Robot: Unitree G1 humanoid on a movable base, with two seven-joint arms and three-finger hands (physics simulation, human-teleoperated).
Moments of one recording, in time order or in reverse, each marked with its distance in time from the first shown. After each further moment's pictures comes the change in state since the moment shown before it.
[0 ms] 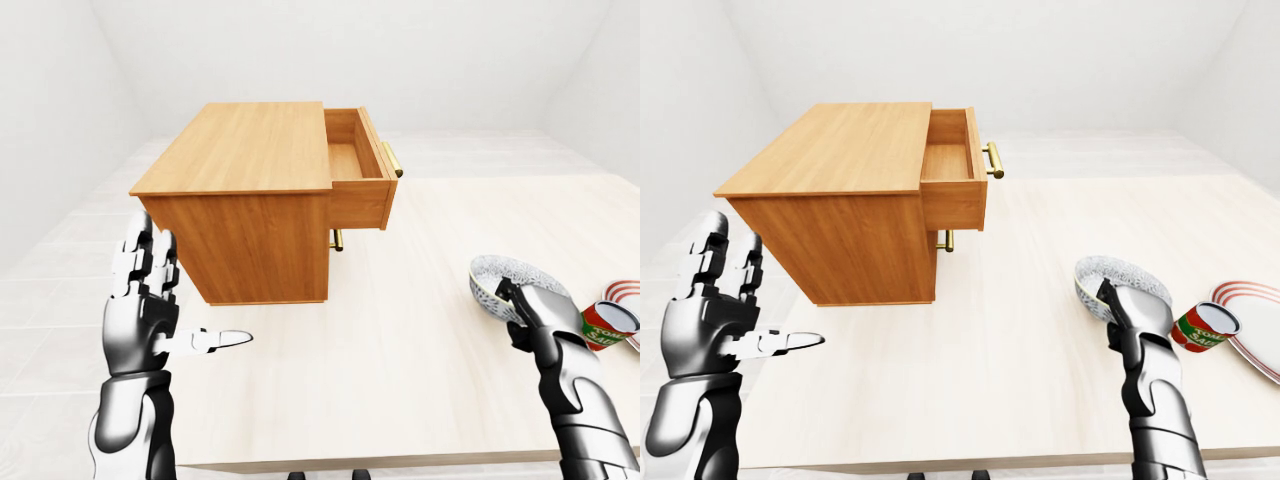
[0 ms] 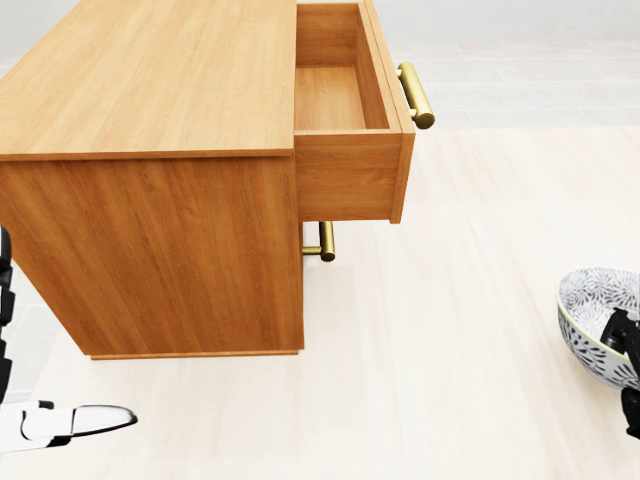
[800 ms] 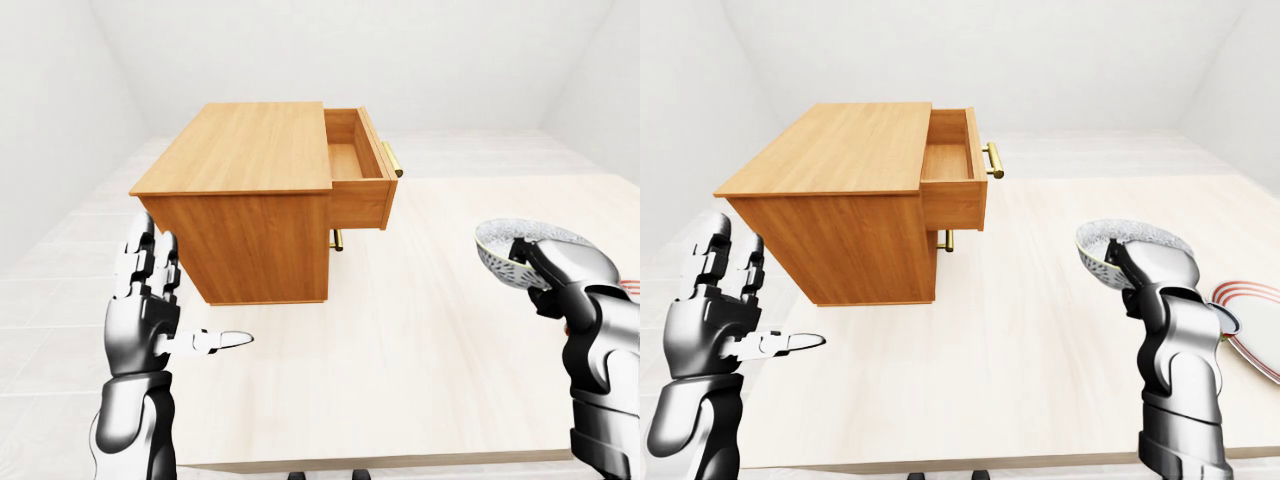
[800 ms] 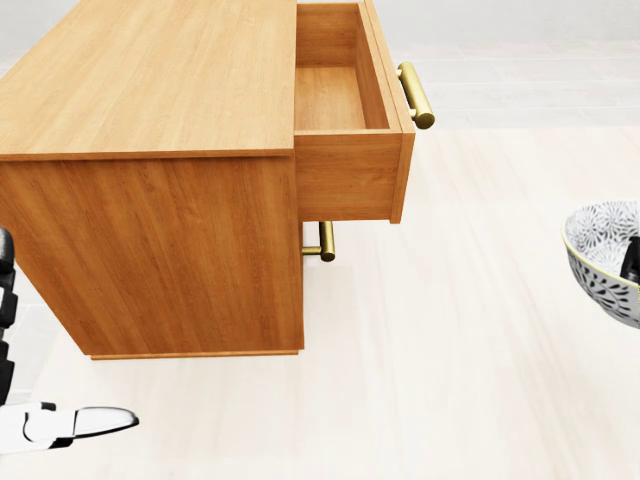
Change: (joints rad) left arm 0.004 -0.004 -0.002 0.003 0.005 0.000 -0.004; right arm -0.095 -0.021 -0.093 -0.386 -0.166 0.000 0.472
